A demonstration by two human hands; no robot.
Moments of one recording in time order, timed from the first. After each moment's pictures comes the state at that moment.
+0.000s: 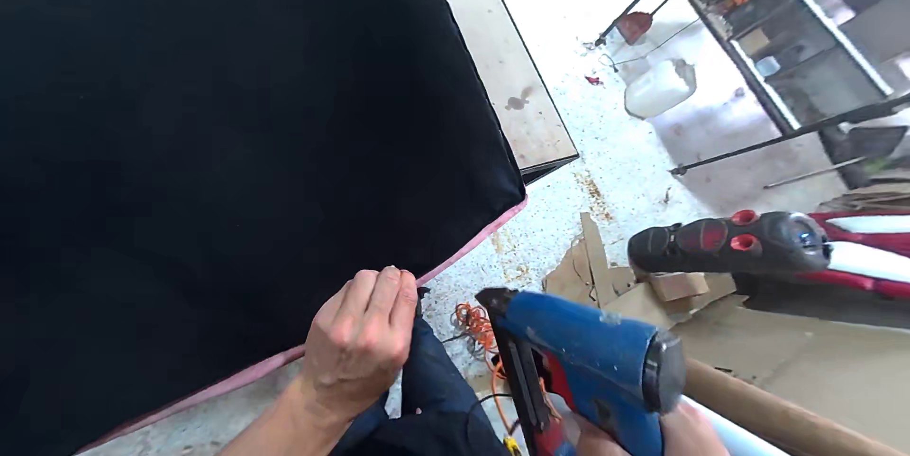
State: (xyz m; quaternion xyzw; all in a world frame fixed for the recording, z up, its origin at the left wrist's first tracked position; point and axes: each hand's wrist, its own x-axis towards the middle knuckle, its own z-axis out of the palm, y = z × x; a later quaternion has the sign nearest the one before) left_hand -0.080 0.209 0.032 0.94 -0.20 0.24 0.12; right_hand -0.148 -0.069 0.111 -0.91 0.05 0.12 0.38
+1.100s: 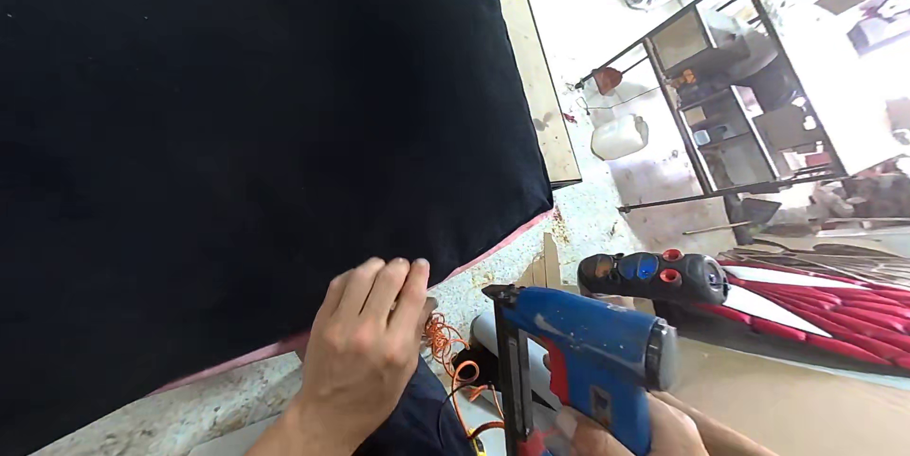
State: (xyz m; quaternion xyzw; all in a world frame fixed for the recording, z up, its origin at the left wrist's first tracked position) left_hand -0.112 0.252 0.038 0.94 -0.10 0.21 0.25; right_hand -0.157 -0.004 0.136 -0.88 0.13 0.13 0.44
